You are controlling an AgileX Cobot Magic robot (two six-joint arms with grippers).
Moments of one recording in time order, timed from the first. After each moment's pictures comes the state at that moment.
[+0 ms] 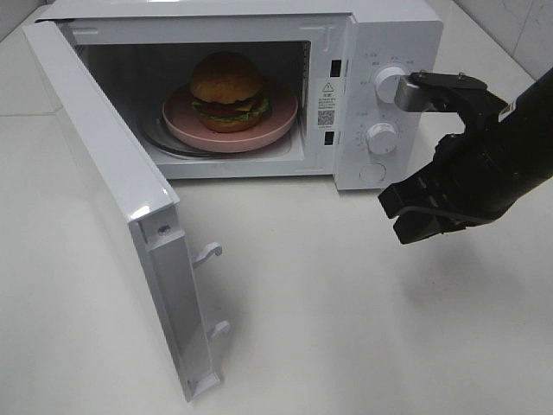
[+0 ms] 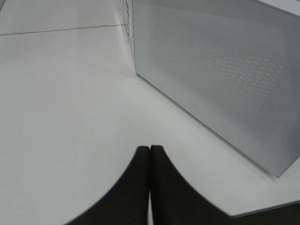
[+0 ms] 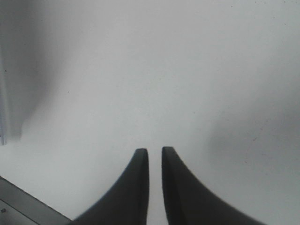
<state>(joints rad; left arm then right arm) -0.18 0.00 -0.51 -0.06 1.05 0.04 0.34 1.50 -0.83 0.36 0.60 -0.32</state>
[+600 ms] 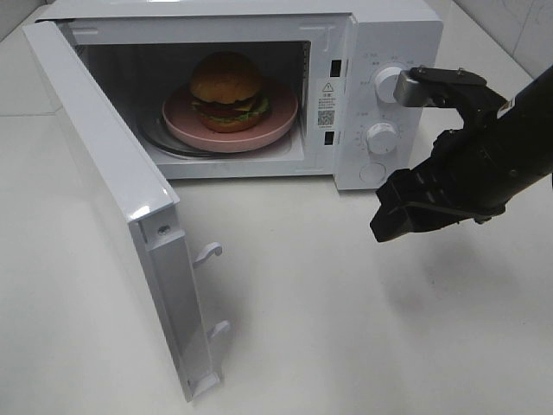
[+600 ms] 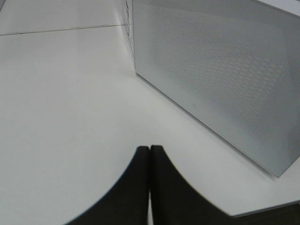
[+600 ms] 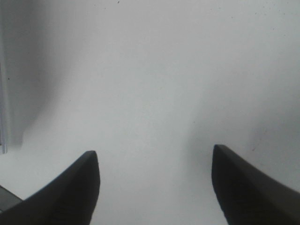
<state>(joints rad) -0.18 0.00 -0.51 -0.06 1.05 0.04 0.34 1.50 -0.83 0.37 0.57 -0.33</state>
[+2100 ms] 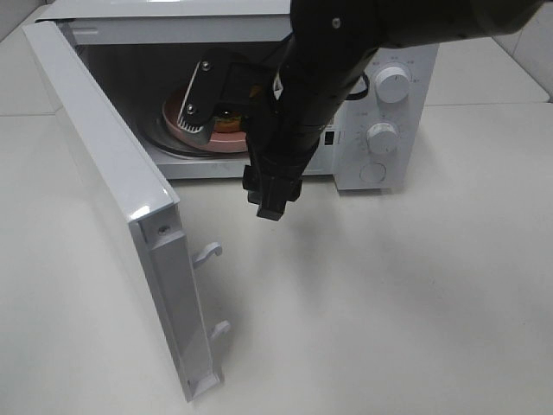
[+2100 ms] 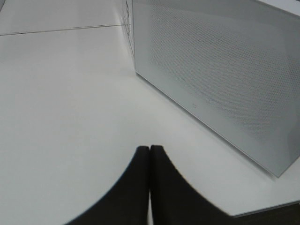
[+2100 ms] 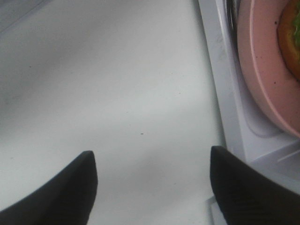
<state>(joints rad) -0.18 0.00 -0.51 -0.06 1.05 0.04 0.74 1.91 -1.38 -0.19 0.59 -0.62</state>
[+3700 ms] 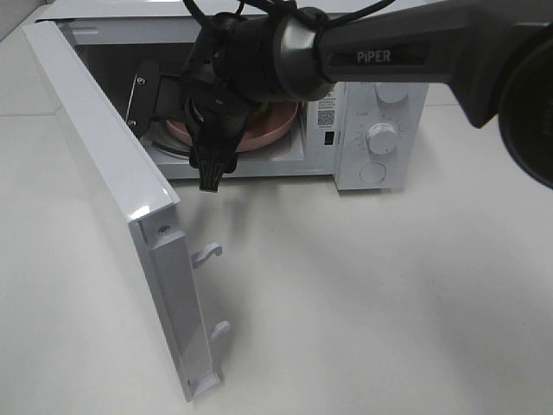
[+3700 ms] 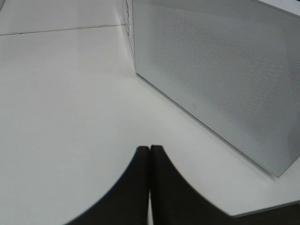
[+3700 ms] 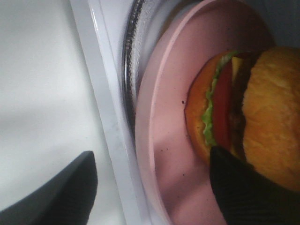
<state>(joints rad) -0.18 0.00 -0.51 -0.06 1.05 0.04 0.80 2.31 -1.82 -0.71 0.56 -0.24</state>
